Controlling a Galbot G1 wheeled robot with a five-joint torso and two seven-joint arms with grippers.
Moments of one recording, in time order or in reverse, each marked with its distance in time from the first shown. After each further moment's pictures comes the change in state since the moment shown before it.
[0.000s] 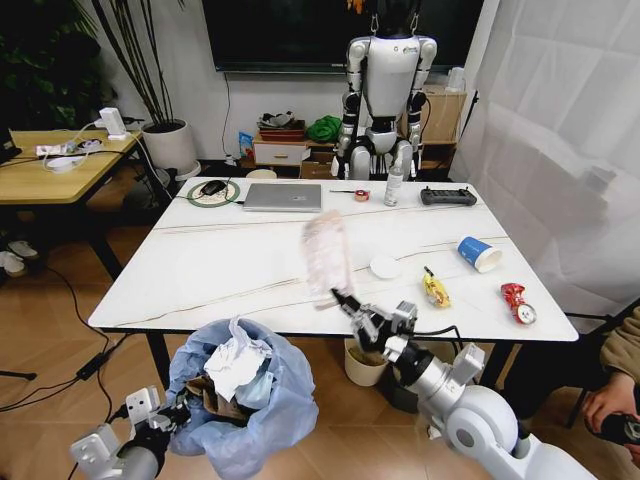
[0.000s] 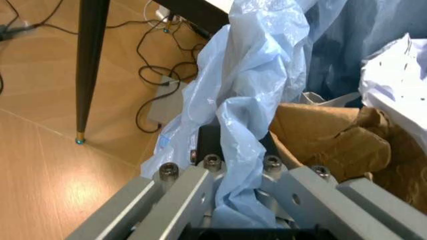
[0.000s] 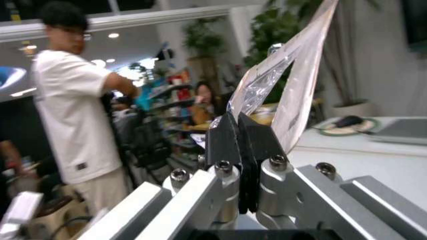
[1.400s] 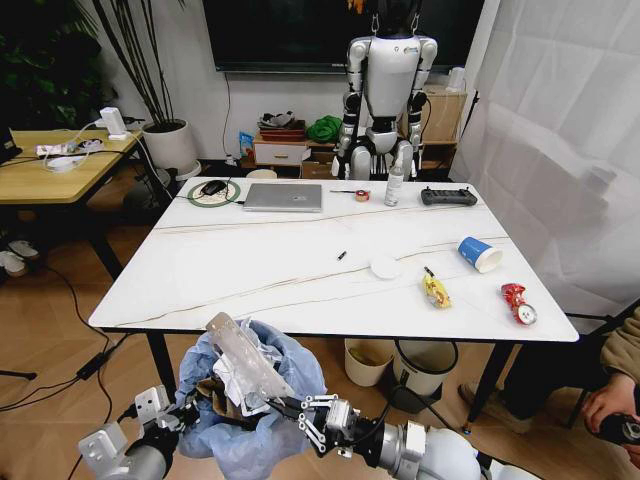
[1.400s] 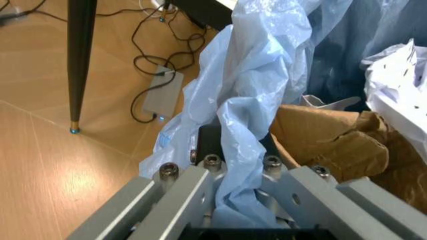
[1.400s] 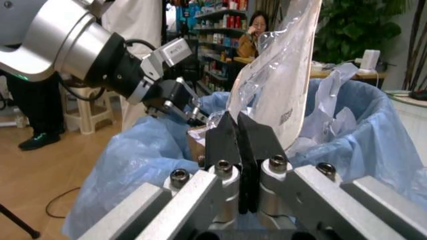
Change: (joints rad) left arm -0.004 -0.016 0.022 -0.033 0.000 0.043 -0.037; right arm 0.045 -0.042 -0.328 -0.141 -0.505 0.159 0.019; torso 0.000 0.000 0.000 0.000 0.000
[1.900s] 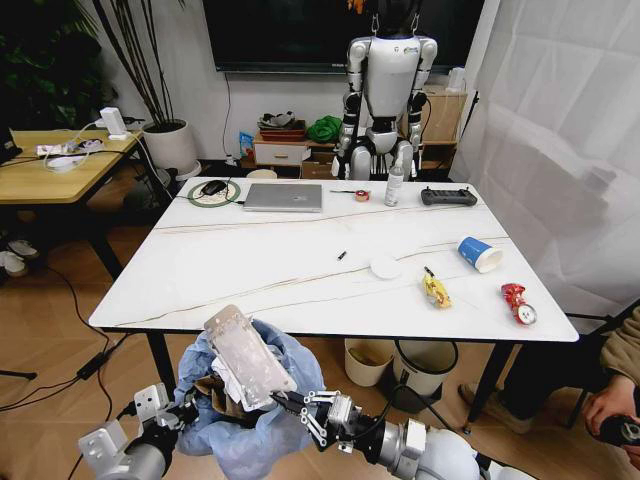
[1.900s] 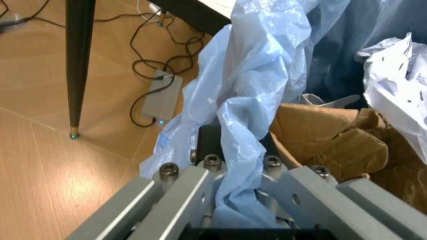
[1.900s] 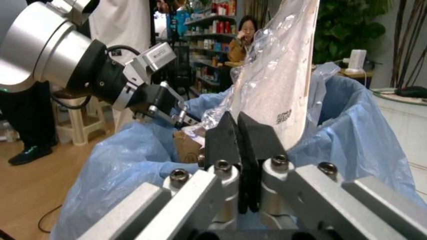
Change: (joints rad) left arm -0.007 0.009 0.000 -0.005 0.006 0.002 0.003; right arm -0.013 0.020 0.030 -0.012 0.047 0.004 -0.005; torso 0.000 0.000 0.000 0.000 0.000
